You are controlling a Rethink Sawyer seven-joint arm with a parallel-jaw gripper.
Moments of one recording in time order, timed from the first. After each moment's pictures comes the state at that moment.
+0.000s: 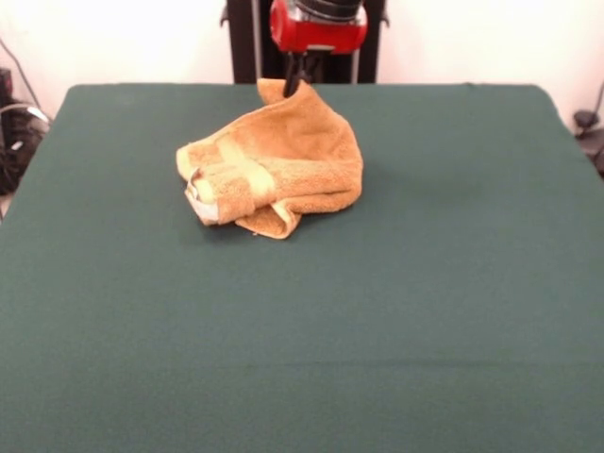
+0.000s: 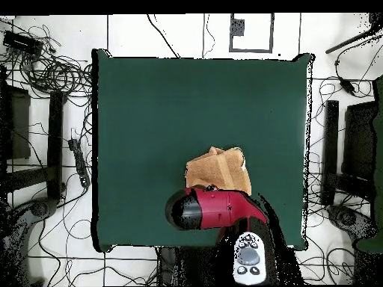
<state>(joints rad) -0.08 -0.68 -0.15 1.87 -0.35 0.40 1.52</state>
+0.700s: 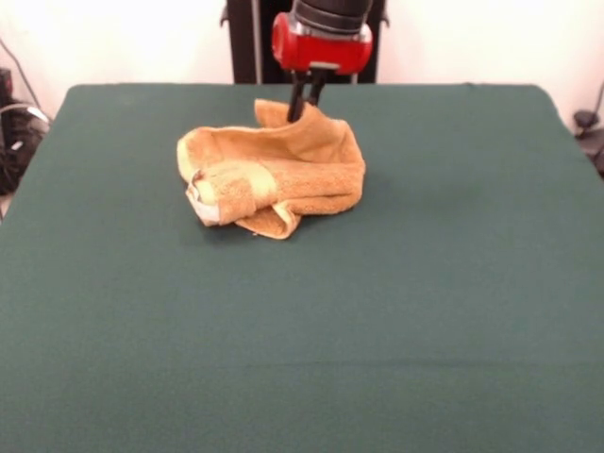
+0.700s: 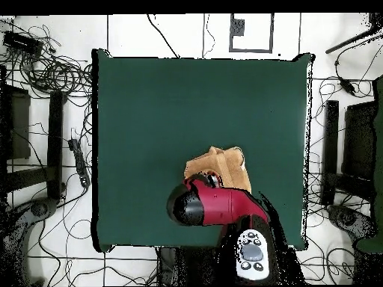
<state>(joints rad) -0.08 -0.66 -0.16 1.86 -0.27 0.20 1.52</state>
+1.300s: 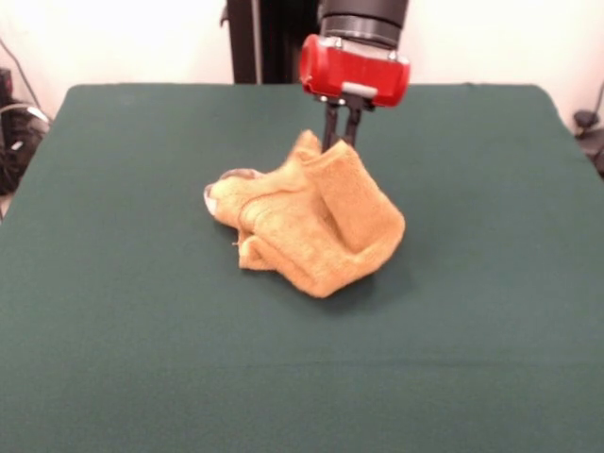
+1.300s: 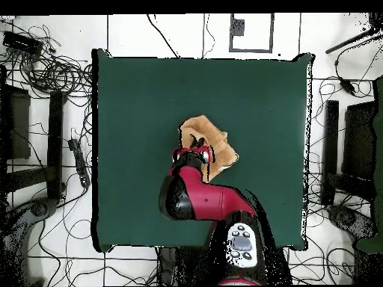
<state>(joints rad) -0.04 -0.60 -0.16 1.86 -0.13 -0.31 1.54</state>
